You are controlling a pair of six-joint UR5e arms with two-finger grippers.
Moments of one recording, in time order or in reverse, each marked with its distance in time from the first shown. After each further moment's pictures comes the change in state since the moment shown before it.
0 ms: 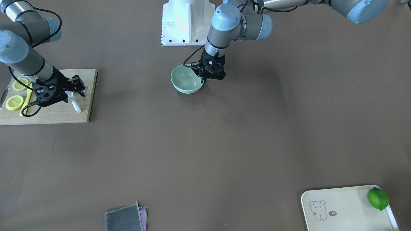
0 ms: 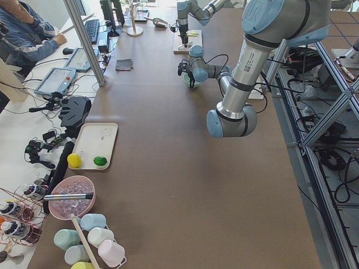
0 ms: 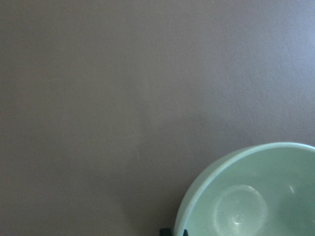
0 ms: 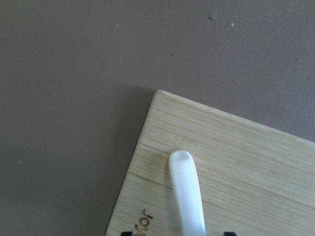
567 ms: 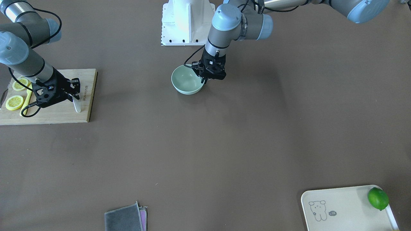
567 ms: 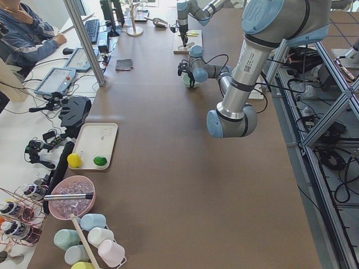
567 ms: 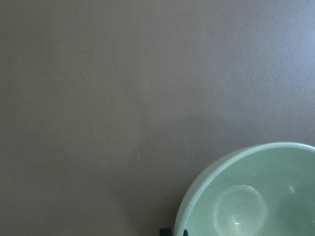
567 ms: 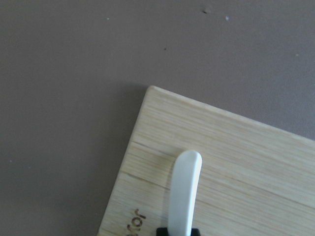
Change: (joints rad) left arm -0.006 0.006 -0.009 0.007 0.001 0.001; right arm 0.000 0.000 -0.007 0.001 0.001 -0.004
